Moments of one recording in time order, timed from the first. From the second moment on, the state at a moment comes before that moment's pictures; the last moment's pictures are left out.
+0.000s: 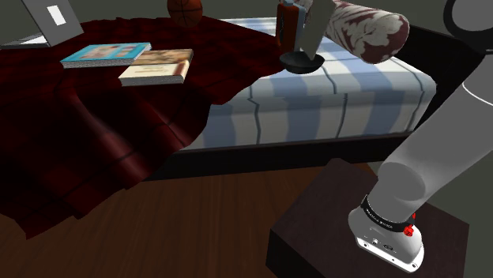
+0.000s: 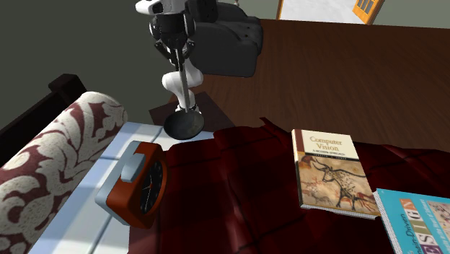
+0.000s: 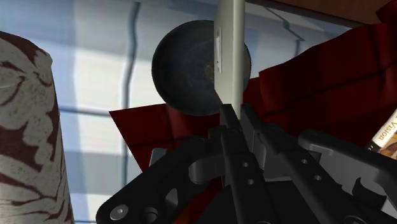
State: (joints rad) arm -0.25 -0.12 -0.03 -1.17 -0.03 1.14 0.17
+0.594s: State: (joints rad) arm -0.26 -0.24 -0.04 -1.41 -0.04 1.27 0.16
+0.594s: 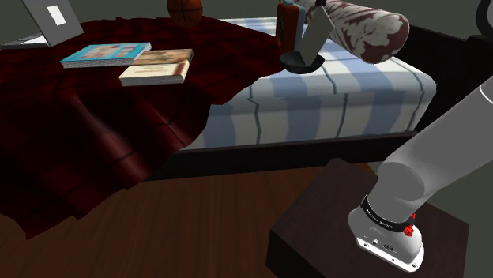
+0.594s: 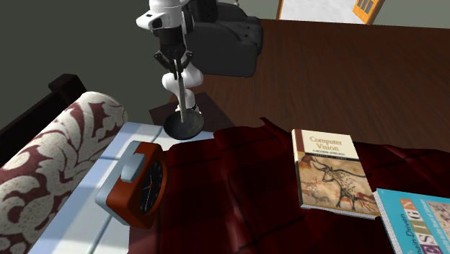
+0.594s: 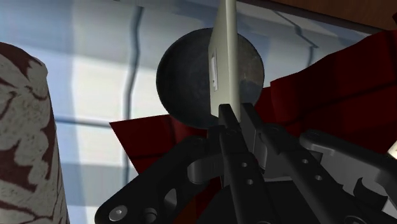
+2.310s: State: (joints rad) arm -0.26 -0.38 -0.03 -1.79 -0.04 1.51 0.17
